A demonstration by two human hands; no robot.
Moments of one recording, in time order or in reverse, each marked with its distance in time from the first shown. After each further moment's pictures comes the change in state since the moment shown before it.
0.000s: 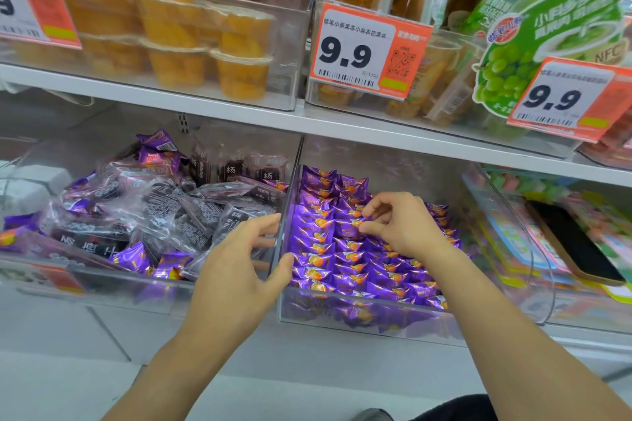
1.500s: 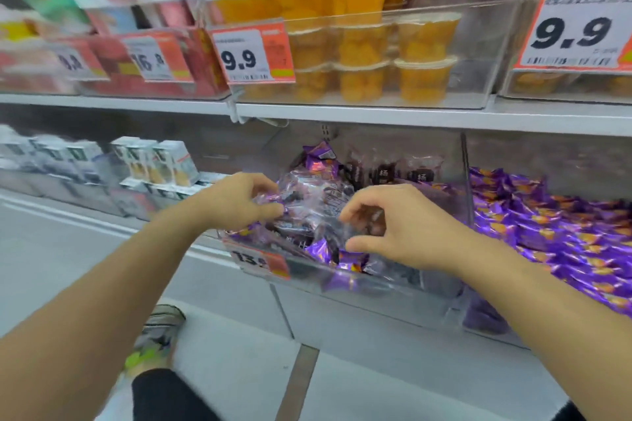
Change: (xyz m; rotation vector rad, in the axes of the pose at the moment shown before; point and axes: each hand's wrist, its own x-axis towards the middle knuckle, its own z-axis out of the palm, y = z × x) left_hand 0.092 -0.059 -0.236 0.820 -0.364 -0.278; right_hand -0.021 -0.200 0.102 0.137 -0.304 -0.645
